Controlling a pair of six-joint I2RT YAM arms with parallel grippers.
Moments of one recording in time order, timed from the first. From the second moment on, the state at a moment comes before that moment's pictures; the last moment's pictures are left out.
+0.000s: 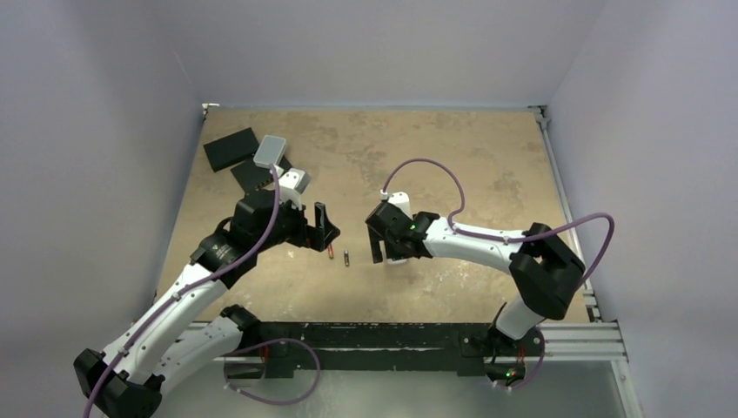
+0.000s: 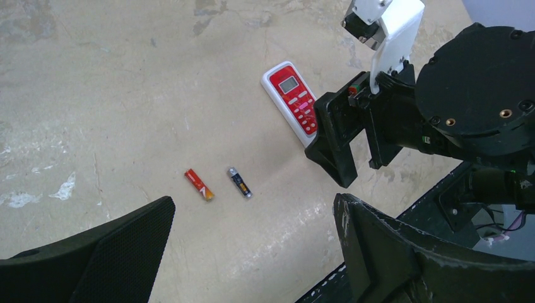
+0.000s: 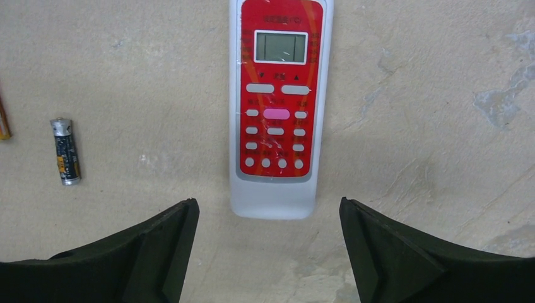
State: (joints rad) left arm -0.56 0.82 0.79 -0.47 0.13 -0.34; right arm 0.94 1.60 1.01 -0.56 0.36 0.70
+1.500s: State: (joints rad) left arm -0.56 0.82 0.79 -0.47 0.15 -0.34; right arm 0.95 1.68 1.01 -0.55 0.33 0.75
